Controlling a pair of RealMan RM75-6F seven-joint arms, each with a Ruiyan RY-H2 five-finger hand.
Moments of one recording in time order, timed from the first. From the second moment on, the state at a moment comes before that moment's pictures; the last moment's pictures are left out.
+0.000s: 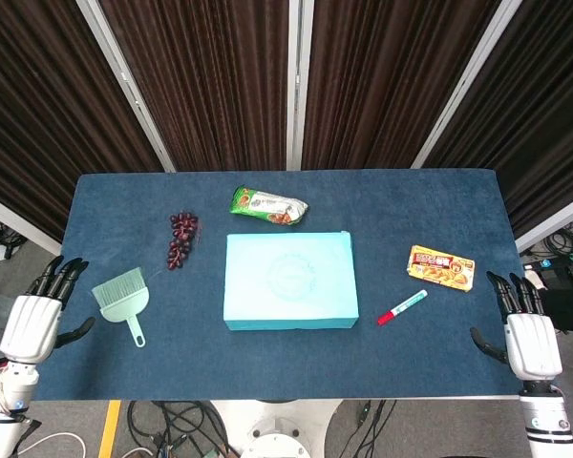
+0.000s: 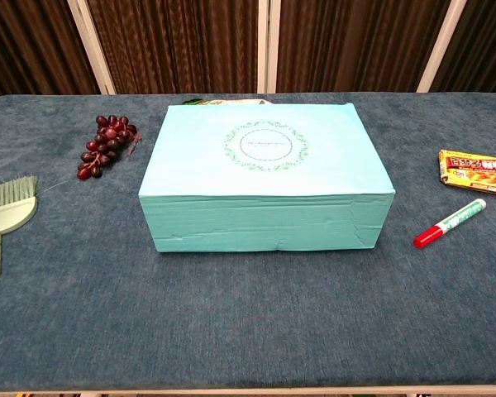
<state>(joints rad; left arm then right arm) -0.16 -1.24 -0.05 -1.51 1.60 1.54 0.04 0.08 -1.23 0.08 -1.61 -1.51 1.51 -0.03</state>
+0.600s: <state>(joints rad) -0.17 -1.24 -0.05 -1.52 1.60 1.52 0.04 0.12 -1.24 0.08 -1.62 -1.50 1.44 -0.06</state>
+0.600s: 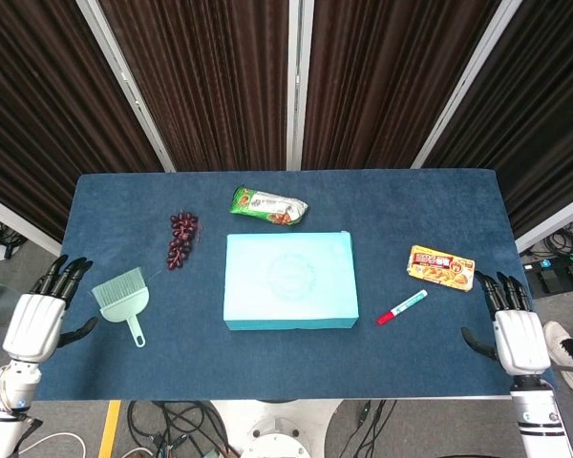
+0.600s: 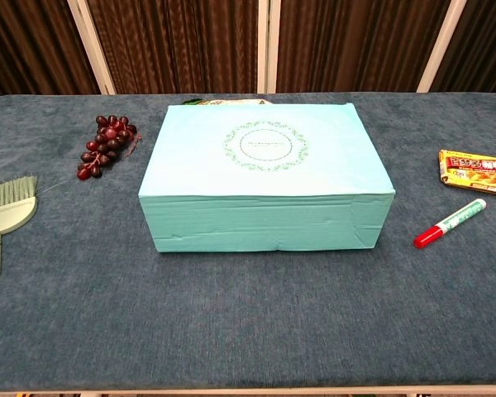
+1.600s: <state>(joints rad) -0.16 -1.26 -0.06 -1.41 1.59 1.56 -0.01 0.40 -1.67 0.18 -1.19 -1.48 1.31 -0.13</state>
